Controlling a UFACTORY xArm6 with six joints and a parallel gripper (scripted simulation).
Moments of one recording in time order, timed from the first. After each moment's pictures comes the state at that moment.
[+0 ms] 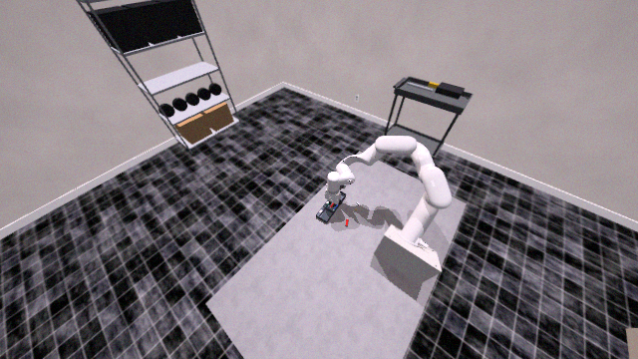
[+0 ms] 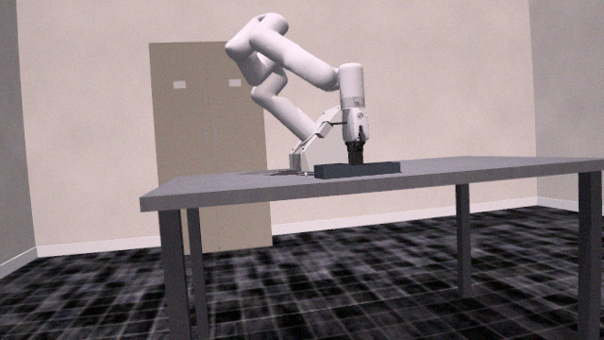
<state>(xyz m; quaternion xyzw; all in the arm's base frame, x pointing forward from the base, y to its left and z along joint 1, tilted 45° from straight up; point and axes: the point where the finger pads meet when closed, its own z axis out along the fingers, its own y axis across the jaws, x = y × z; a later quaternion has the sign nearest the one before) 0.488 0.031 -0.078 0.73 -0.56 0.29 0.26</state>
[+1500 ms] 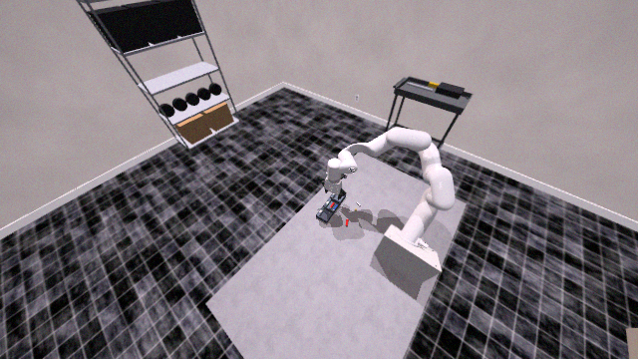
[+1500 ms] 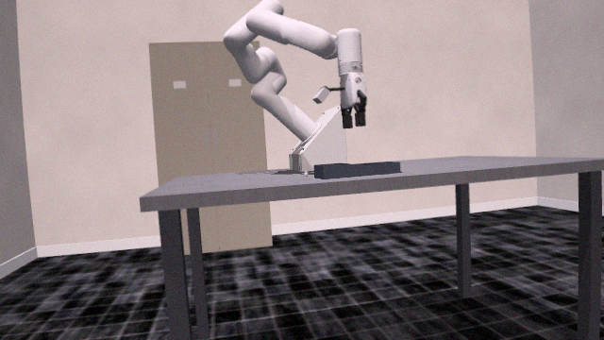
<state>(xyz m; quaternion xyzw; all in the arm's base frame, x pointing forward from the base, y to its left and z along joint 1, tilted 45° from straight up) 0.475 0.104 -0.005 0.73 -0.56 0.28 0.26</state>
